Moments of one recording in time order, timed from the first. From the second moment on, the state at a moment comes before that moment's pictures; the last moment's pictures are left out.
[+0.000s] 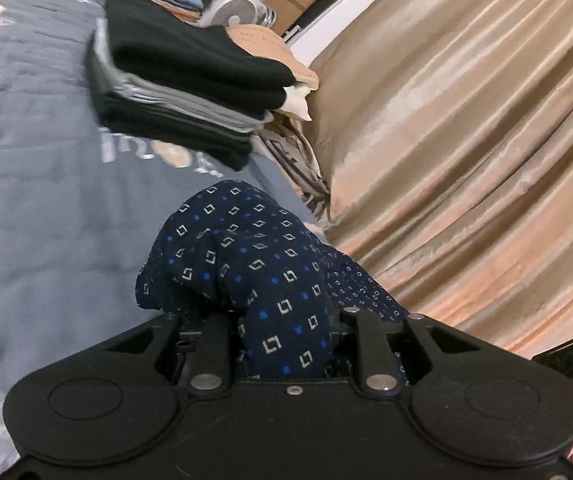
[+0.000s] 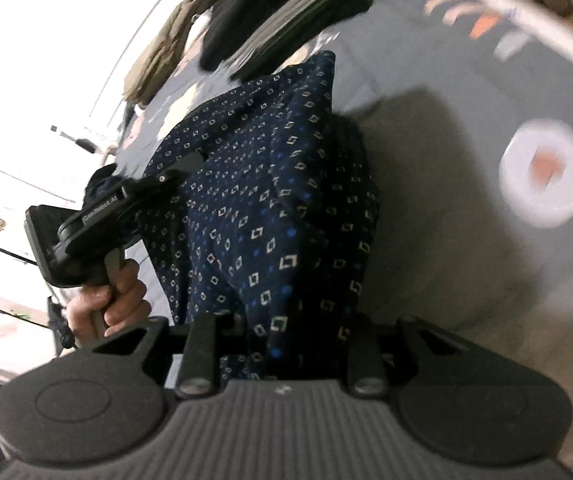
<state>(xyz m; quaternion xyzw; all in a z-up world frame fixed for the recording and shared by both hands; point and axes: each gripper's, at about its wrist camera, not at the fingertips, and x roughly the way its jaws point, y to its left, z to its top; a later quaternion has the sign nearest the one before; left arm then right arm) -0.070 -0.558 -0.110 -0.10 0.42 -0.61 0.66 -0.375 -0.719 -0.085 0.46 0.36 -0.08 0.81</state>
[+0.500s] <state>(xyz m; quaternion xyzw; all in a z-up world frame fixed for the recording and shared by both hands) -0.052 -0.642 -0.177 -0.11 0.48 -0.59 0.64 -0.417 -0.824 -0.170 0.51 0.34 -0.08 0.78</state>
